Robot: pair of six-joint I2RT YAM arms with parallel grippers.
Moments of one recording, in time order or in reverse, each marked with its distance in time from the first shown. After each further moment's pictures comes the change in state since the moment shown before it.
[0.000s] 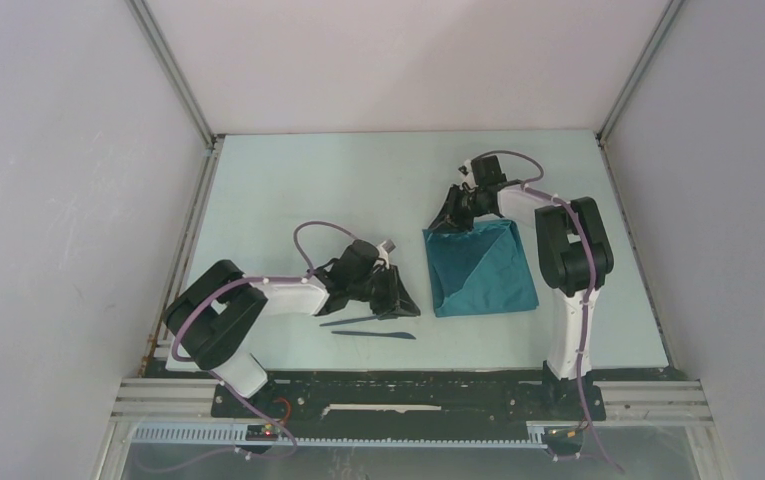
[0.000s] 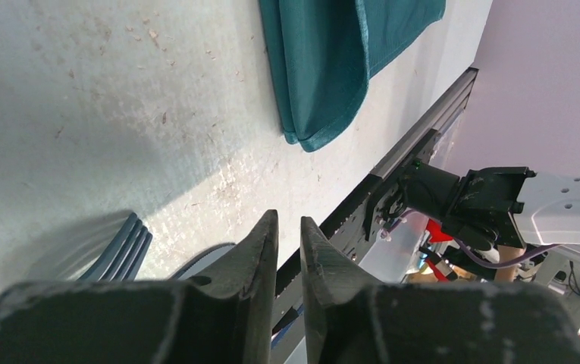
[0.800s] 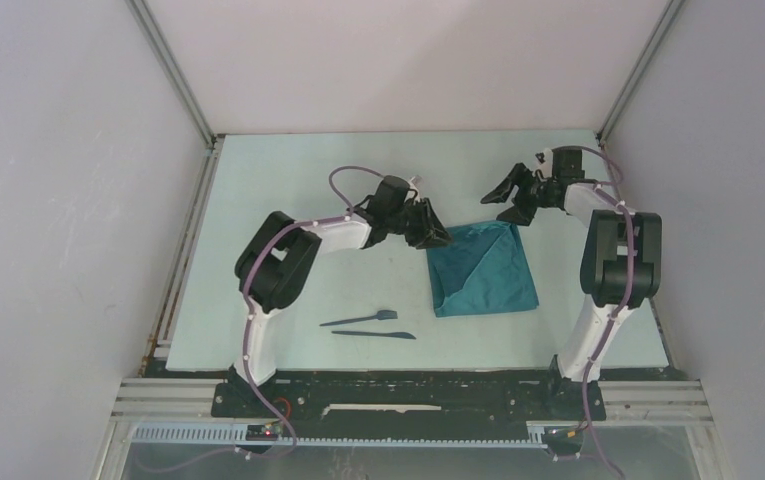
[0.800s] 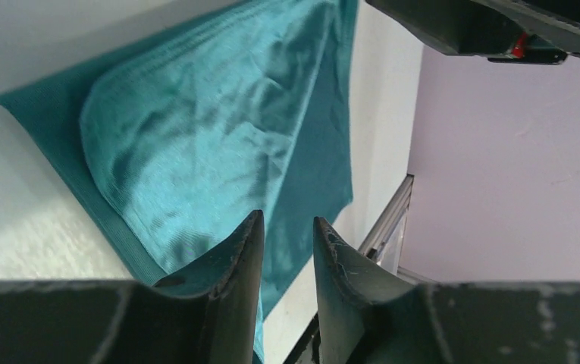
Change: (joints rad) left arm 0.119 0.457 0.678 -0.094 0.055 0.042; right arm -0.332 -0.177 -0.081 -0.052 -0.109 -0.045
